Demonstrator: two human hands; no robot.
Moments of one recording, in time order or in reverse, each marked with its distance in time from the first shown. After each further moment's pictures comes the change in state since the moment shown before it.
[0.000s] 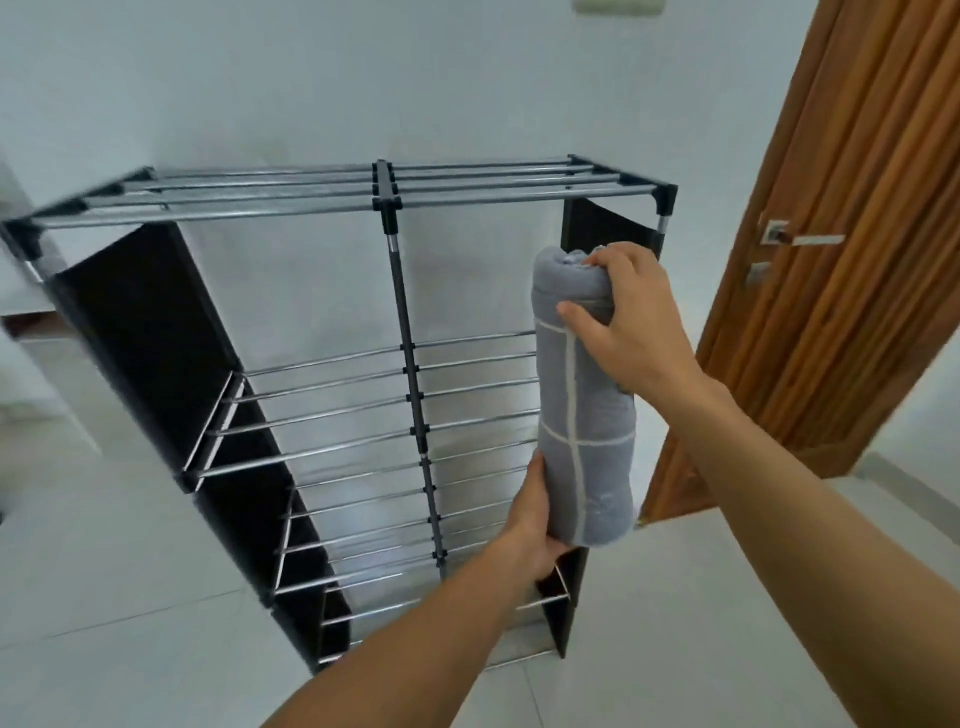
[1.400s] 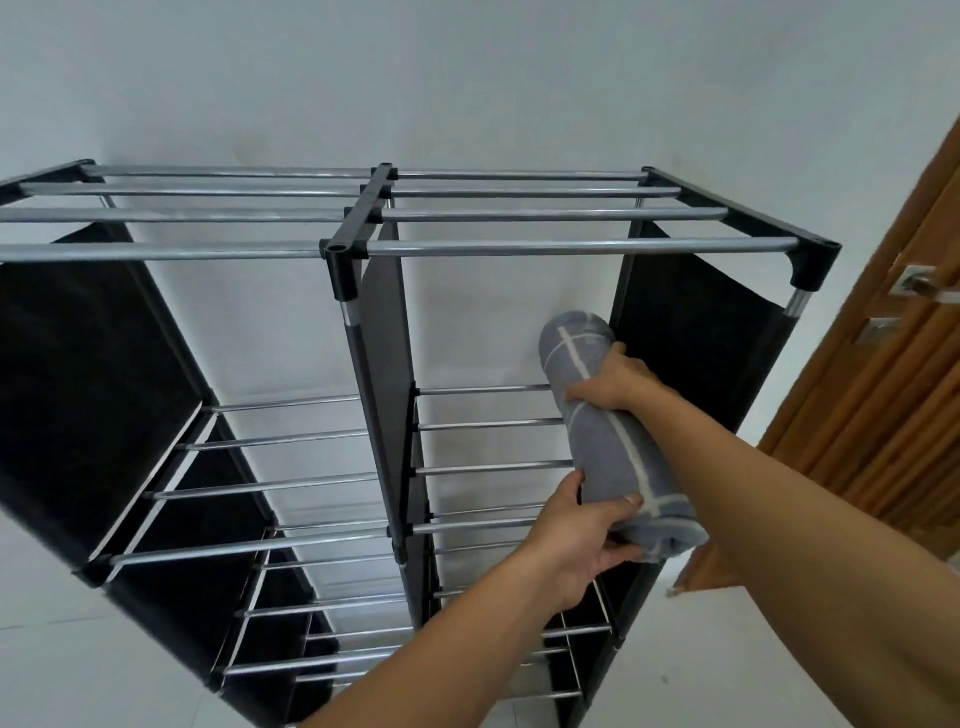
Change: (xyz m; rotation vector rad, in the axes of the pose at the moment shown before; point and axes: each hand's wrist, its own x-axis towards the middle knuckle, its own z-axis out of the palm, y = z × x) left_hand 0.076 0.098 0.060 0.077 -0.129 0.124; right_hand 0.152 0.148 0.170 -0.216 -0.679 0.592
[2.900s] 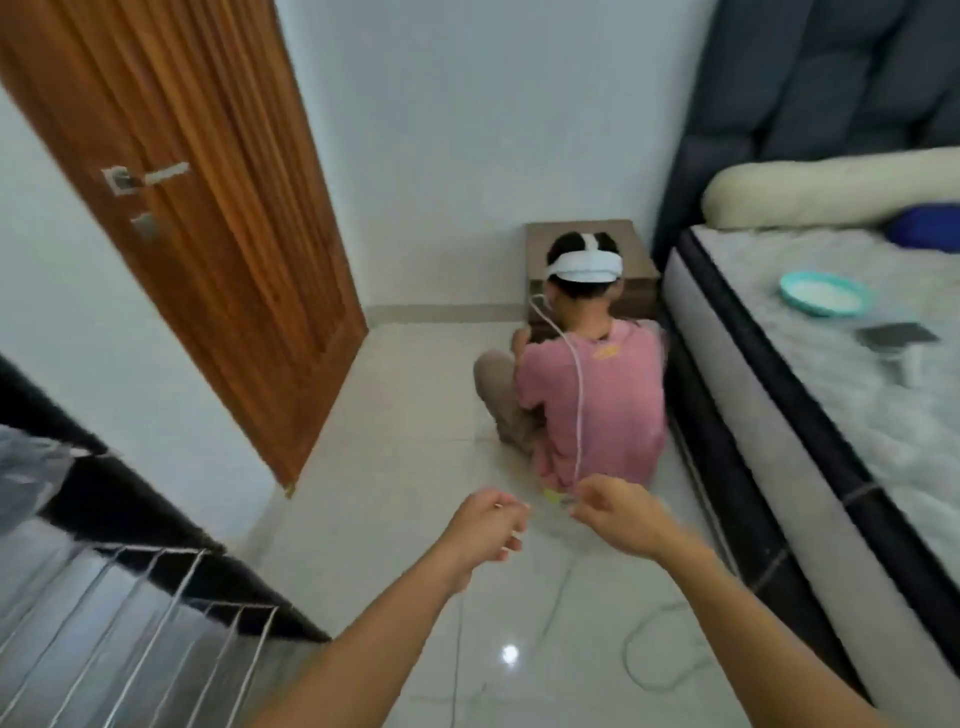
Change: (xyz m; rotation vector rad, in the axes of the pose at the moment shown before) left_hand -0.232 -0.313 0.061 1.309 -0.984 -0.314; right_hand -0.635 0.292 0.168 0.476 0.423 0.902
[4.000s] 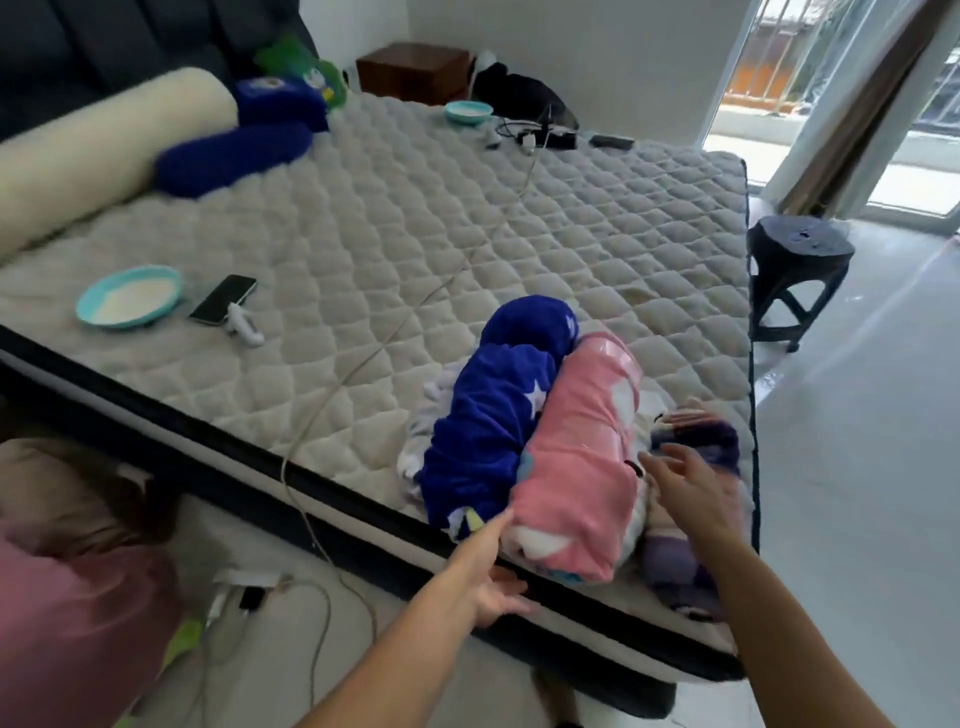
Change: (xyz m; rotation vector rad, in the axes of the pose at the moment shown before) left_hand -0.040 0.054 0.630 0.238 -0.842 -0.679; right_hand -0.397 0.489 -0.164 0.956 1.352 1.079
